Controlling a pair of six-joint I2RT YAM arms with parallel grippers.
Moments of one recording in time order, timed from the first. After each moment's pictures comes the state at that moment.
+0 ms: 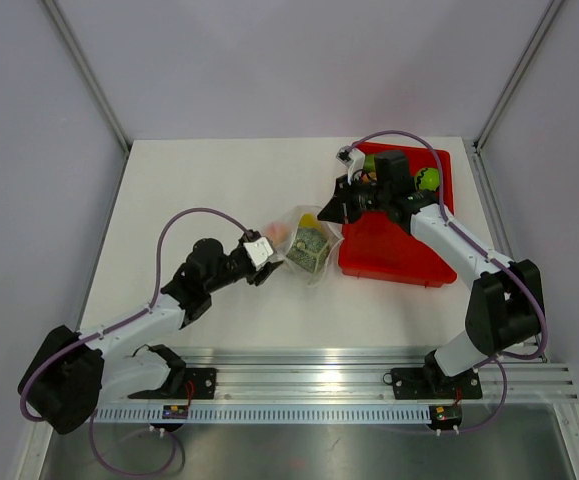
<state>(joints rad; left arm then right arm) -0.61 1.08 0.43 0.41 0.35 0.36 0.37 1.55 1.22 -0.25 -0.72 0.13</state>
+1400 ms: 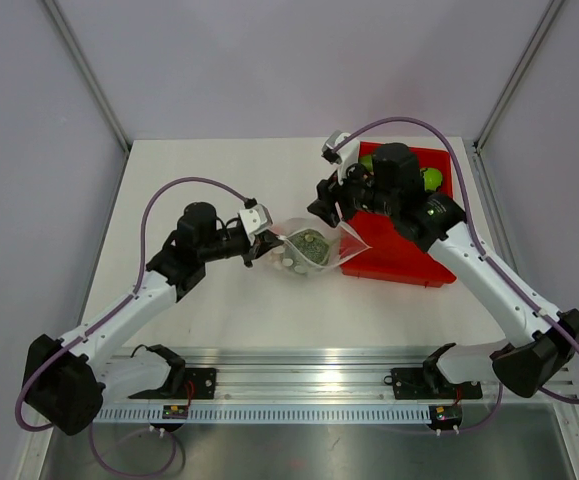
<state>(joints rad) -0.53 1.09 0.77 0.04 0.64 0.27 0.60 1.33 1.41 -0.48 -0.33 -0.12</state>
